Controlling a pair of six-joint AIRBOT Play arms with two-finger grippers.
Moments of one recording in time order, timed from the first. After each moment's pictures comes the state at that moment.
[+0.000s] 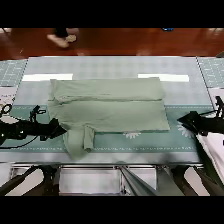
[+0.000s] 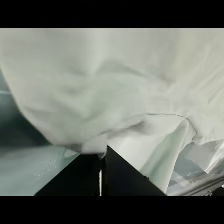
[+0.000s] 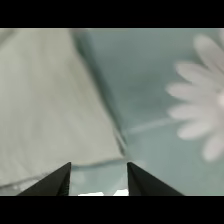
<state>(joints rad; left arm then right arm) 0.38 -1.13 0.42 0.84 -1.11 -1.26 -0.63 -0.90 0.52 -0.97 1.23 1.31</state>
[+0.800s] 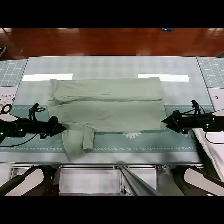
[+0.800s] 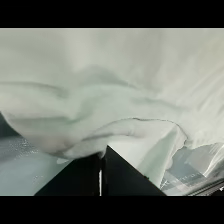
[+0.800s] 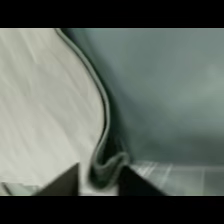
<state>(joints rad) 0.37 -1.13 0.44 0.82 -1.11 -1.26 -0.43 -1.26 0.54 -0.80 1.09 1.28</state>
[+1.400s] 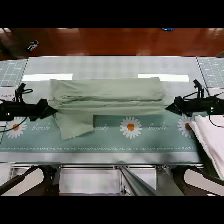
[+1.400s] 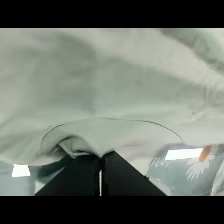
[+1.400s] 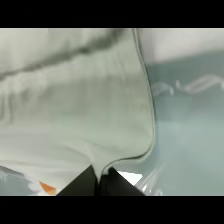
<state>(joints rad) 0.38 -1.18 0.74 0.82 -1.14 -1.24 -0.36 -1.30 0.82 -0.81 1.14 1.20</state>
